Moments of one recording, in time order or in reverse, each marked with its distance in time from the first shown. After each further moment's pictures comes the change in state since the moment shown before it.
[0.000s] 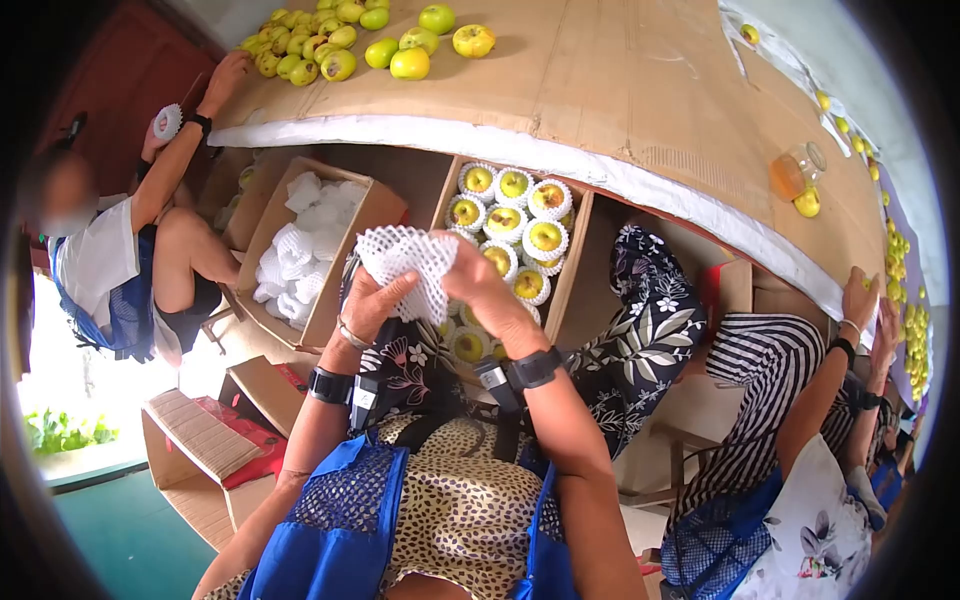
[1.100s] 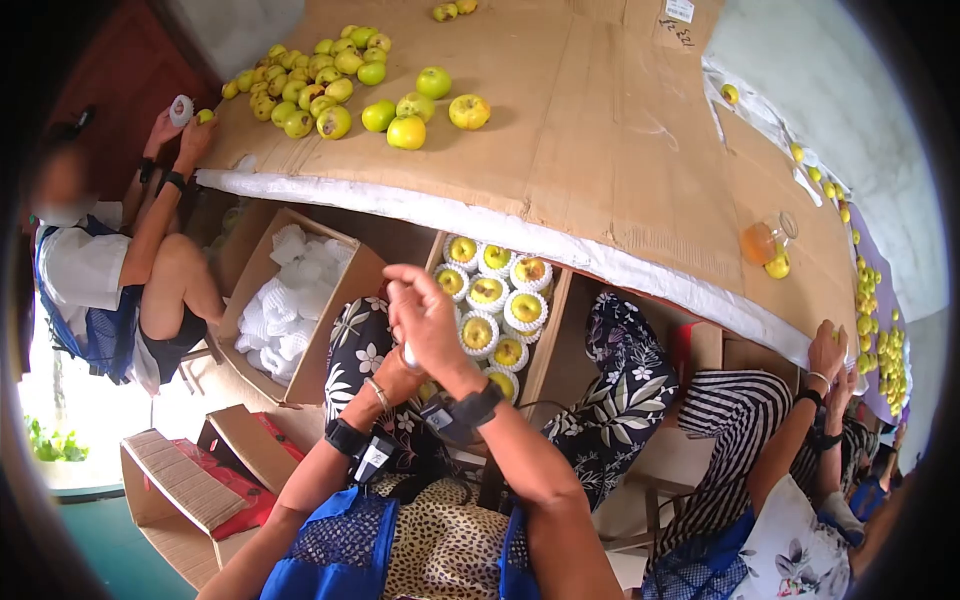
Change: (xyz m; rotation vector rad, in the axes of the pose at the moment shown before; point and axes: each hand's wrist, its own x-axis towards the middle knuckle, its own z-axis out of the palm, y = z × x) left_hand 0.022 -0.088 -0.016 0.673 -0.184 -0.050; right_hand 0.065 -0.011 0.056 -0.292 0.166 -0.132
